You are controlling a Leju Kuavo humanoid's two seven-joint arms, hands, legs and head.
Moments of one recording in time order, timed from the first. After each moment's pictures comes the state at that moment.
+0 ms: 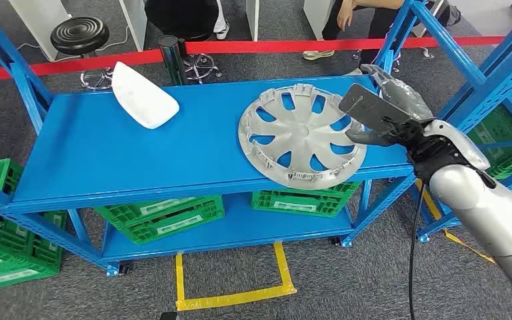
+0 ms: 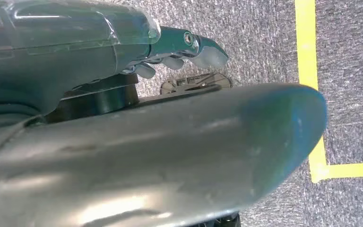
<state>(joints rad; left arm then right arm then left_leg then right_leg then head) -0.13 -0.06 -1.05 -0.22 0.93 0.16 -0.03 -0.73 -0.76 0.66 -1.73 0.14 0.09 0.63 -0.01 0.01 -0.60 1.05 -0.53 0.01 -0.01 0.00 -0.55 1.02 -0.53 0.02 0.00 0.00</state>
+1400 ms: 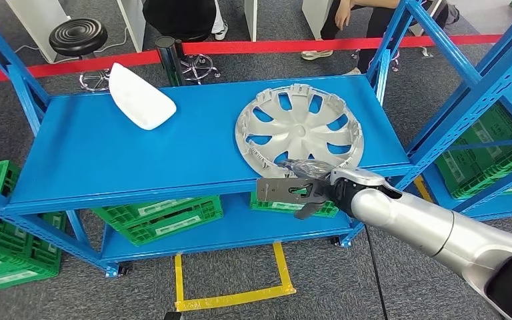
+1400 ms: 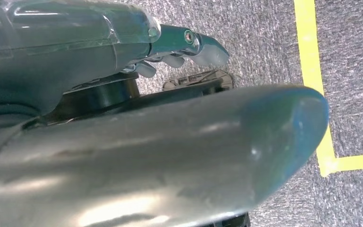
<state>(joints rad) -0.13 -0.06 -1.08 -0.22 0.90 0.15 -0.01 -0.90 -0.61 1.20 -1.51 0.01 0.32 0.70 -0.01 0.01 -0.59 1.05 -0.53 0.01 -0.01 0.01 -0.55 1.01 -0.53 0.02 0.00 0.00</state>
